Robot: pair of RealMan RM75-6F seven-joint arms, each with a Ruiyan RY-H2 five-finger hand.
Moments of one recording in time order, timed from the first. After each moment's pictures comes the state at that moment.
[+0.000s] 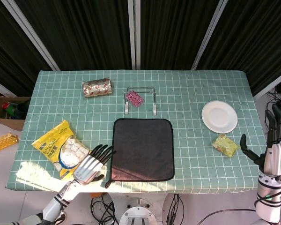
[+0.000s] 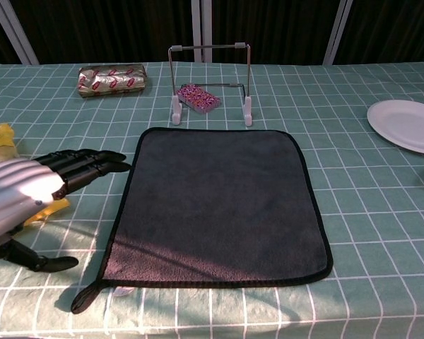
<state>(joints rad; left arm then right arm) -0.35 -1.59 0.12 -1.54 1.70 1.24 0.33 0.14 -1.29 0.24 -1.70 -1.70 1.83 0.14</state>
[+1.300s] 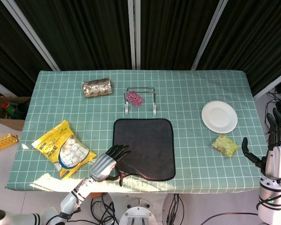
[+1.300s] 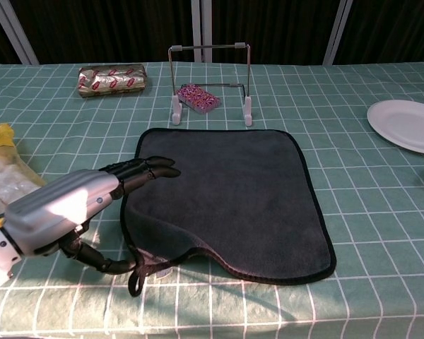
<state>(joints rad) -0.41 -1.77 0.08 -1.37 1.69 1.21 0.05 0.12 -1.30 0.22 -1.66 -1.68 1.84 0.18</state>
